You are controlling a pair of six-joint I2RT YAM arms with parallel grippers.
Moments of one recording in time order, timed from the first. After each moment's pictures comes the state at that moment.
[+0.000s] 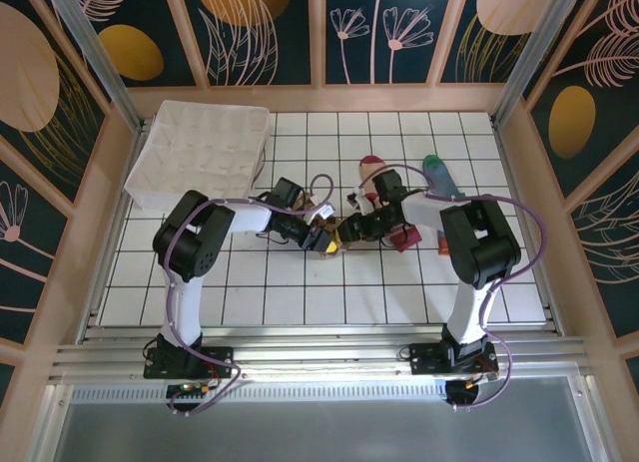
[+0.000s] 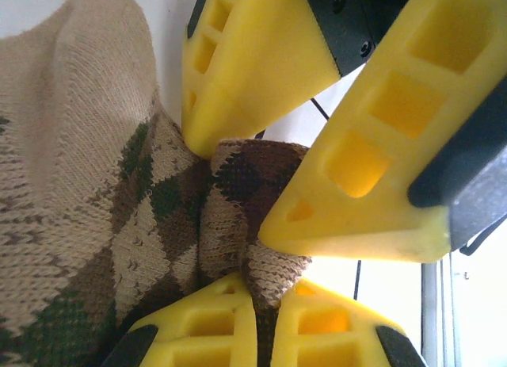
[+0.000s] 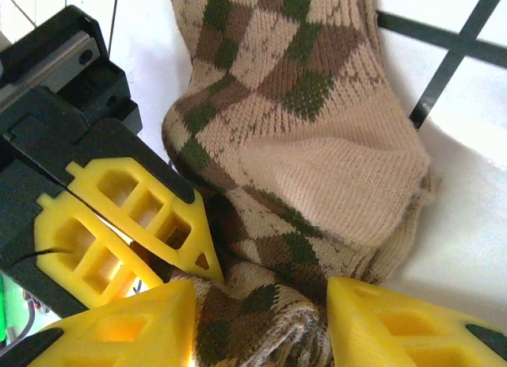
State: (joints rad) left arm -0.54 2.08 1.14 -0.15 0.98 0.02; right arm 0.41 1.86 1.02 -0.36 -0.76 0.13
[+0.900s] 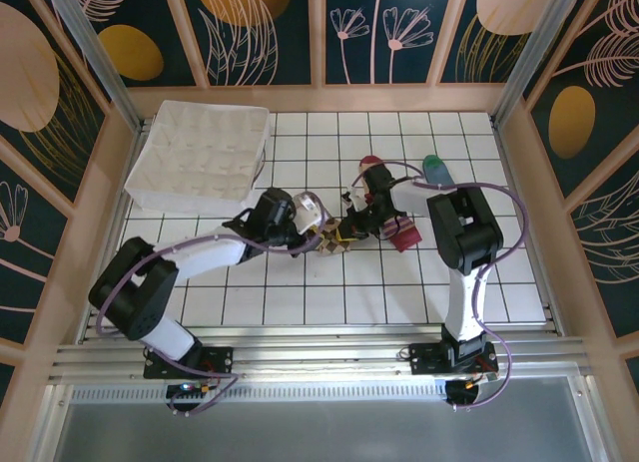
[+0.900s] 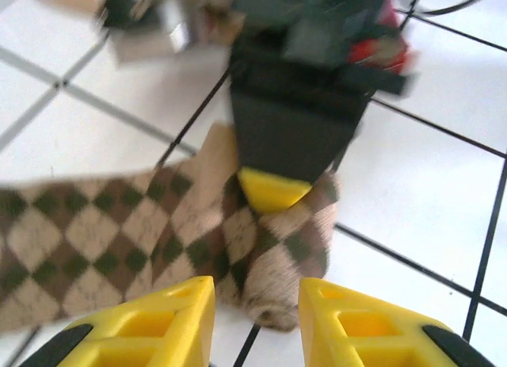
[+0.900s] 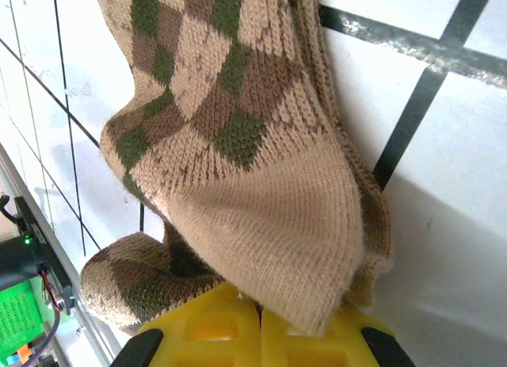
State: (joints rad) left arm -0.70 1.57 0.82 0.04 0.30 0.27; right arm 0.42 2.01 1.22 -0.57 -0.74 0.16
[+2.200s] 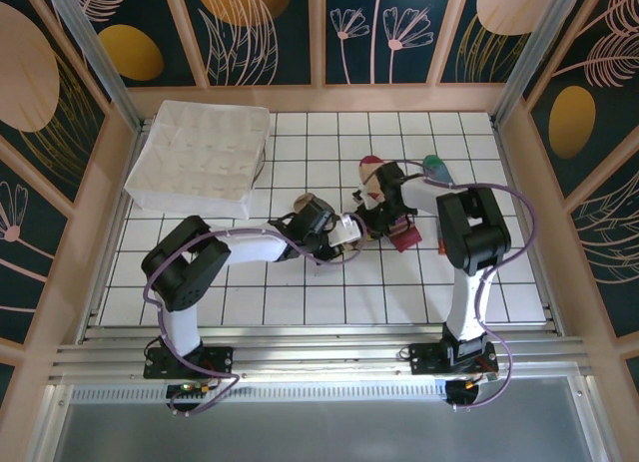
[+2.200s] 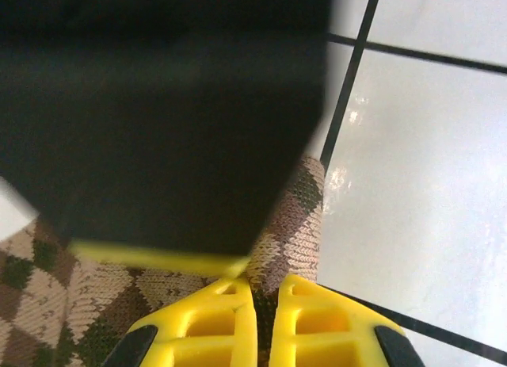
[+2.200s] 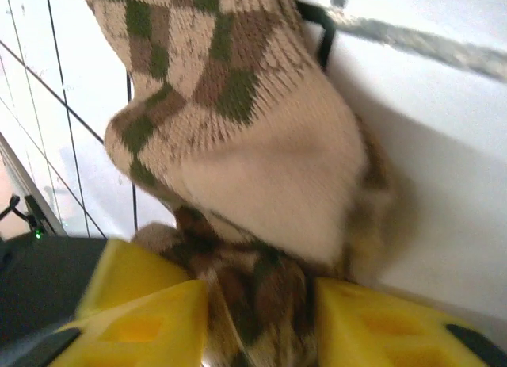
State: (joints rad) left arm -0.82 1.88 1.02 -0.01 0.20 0.36; right arm 0.34 1.96 1.19 -0.65 -0.76 0.11
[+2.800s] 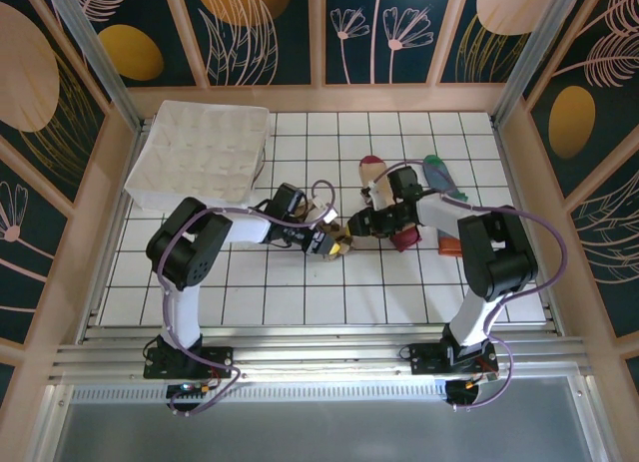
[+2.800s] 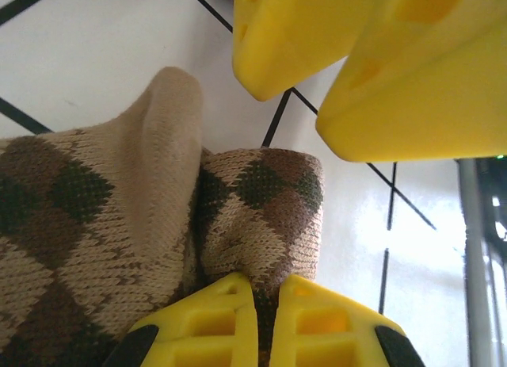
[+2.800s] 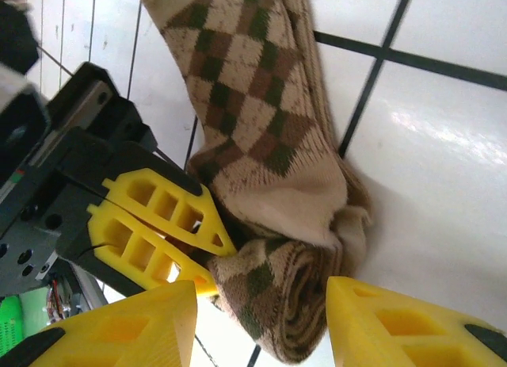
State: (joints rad) left arm -0.59 2.00 1.02 0.06 0.87 -0.03; right arm 0.35 1.74 0.98 -0.36 -0.76 0.18
